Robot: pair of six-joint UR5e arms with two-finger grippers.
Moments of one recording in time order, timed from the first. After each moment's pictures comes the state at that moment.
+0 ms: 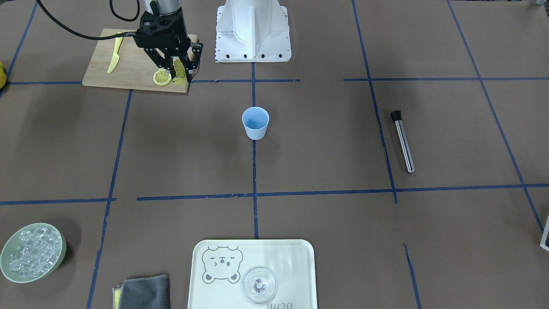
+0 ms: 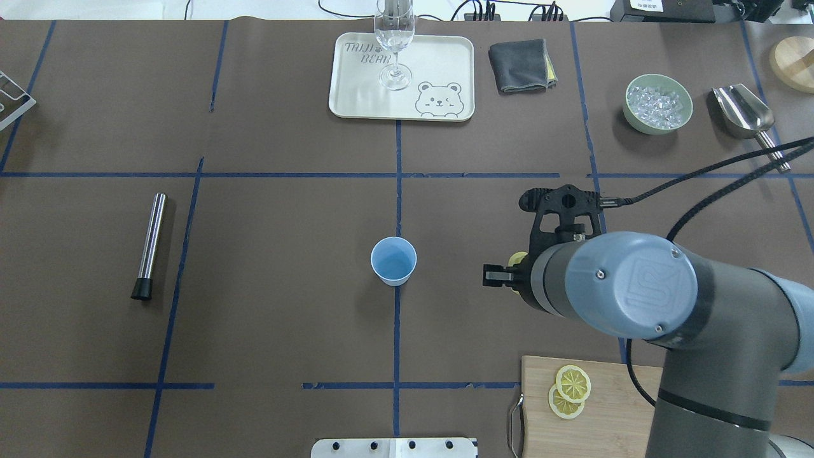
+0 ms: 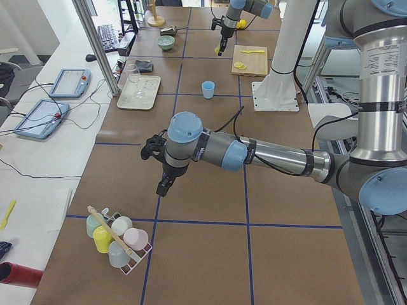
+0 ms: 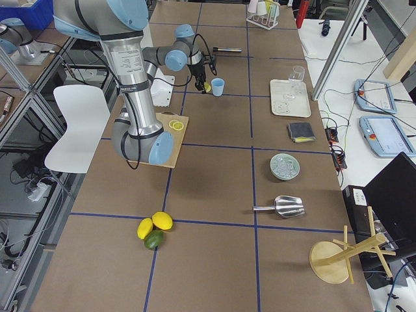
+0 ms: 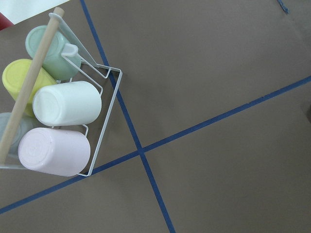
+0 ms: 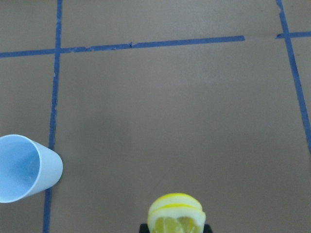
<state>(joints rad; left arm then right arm) -1.59 -1.49 -1.85 -1.73 -2.35 0.18 0.38 -1.14 2.23 -1.85 1.58 1.37</state>
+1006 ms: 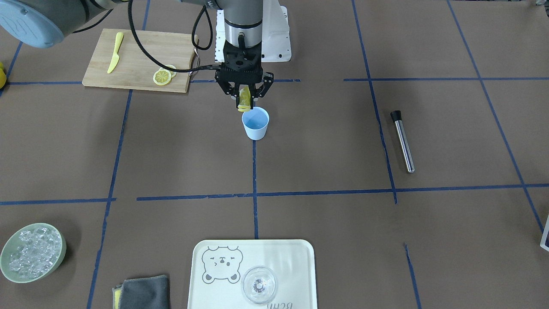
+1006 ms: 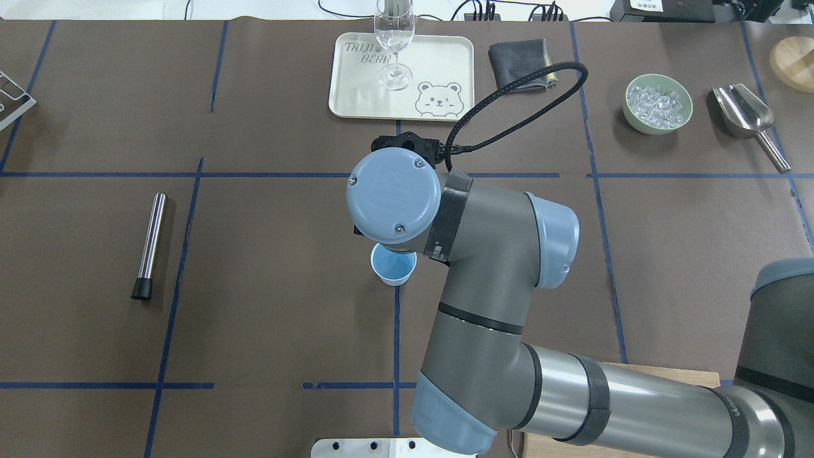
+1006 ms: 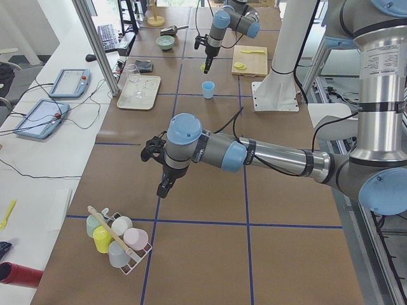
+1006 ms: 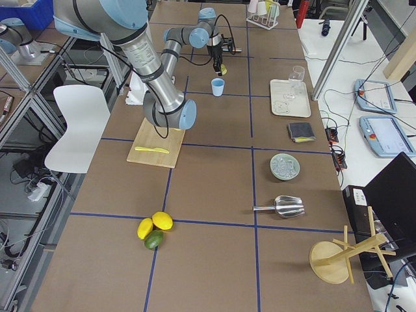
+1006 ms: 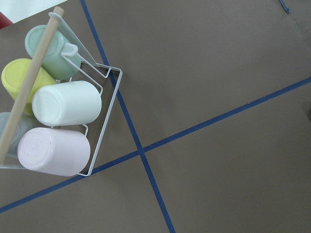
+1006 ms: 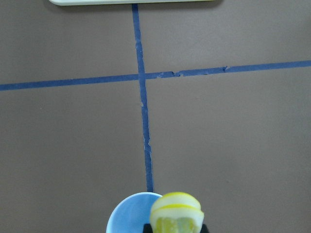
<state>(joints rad) -1.59 -1.49 -1.84 -1.73 -2.35 0.17 0.41 -0.72 1.77 -1.87 1.61 1.37</state>
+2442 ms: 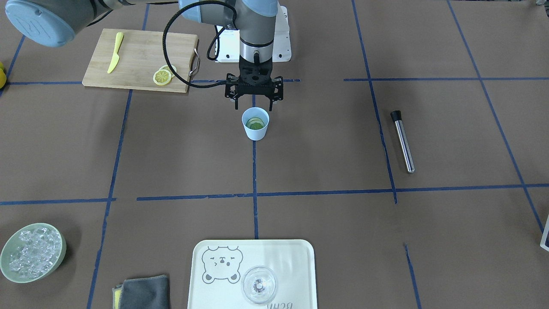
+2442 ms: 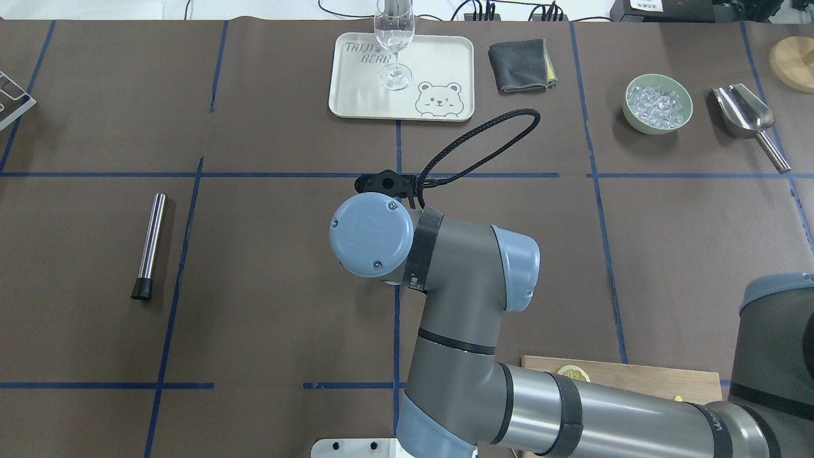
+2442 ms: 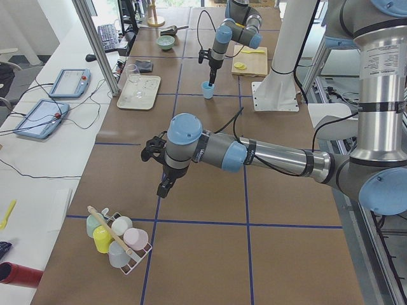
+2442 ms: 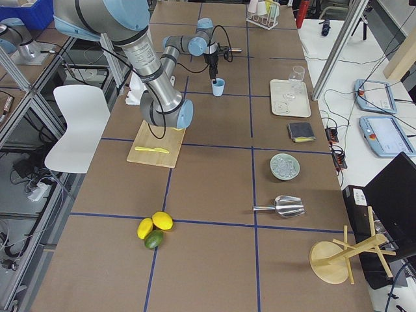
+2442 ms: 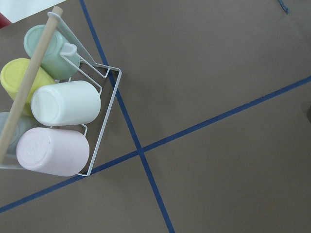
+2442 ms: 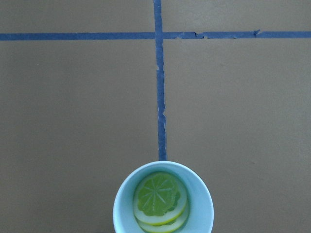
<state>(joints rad) -1.59 -1.49 -1.84 -1.73 -2.35 0.18 0.37 -0.73 1.70 -1.80 1.60 1.34</state>
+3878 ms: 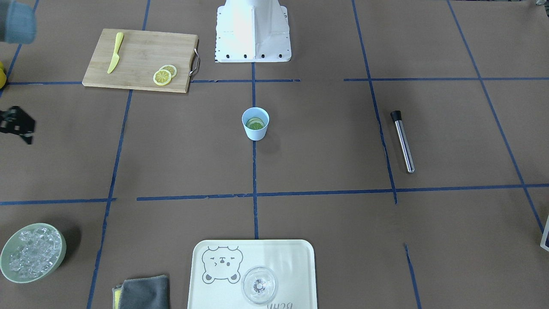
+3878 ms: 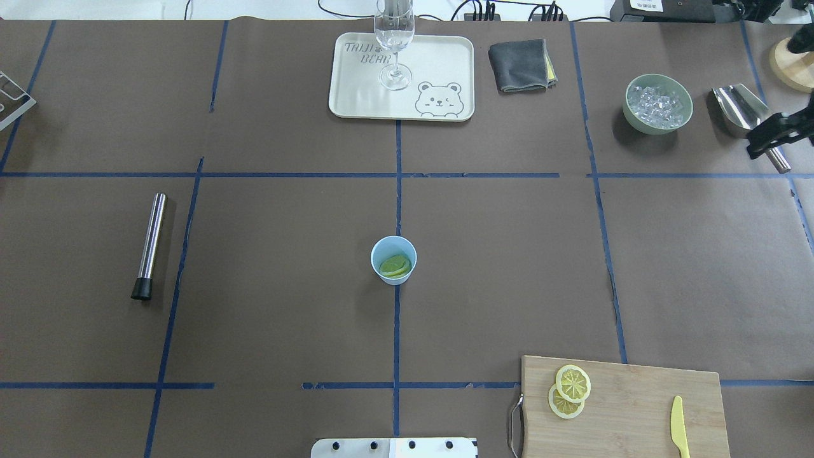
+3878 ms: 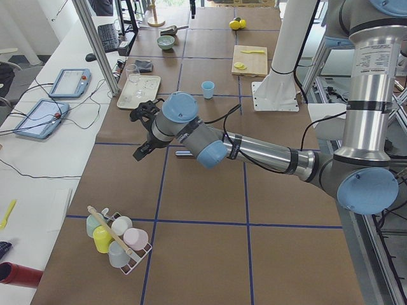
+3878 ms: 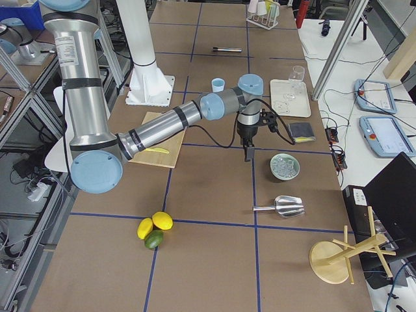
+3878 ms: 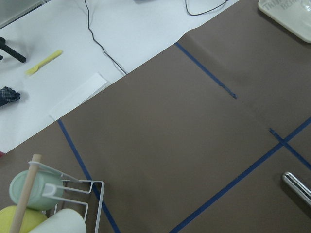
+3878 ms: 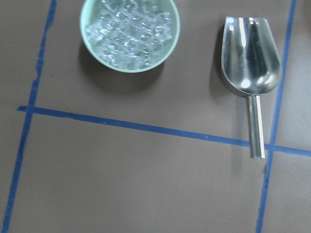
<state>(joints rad) -1.55 -1.60 -1.79 -2.16 -2.41 -0.01 1.30 -1.48 1.91 -1.73 2.18 0.23</state>
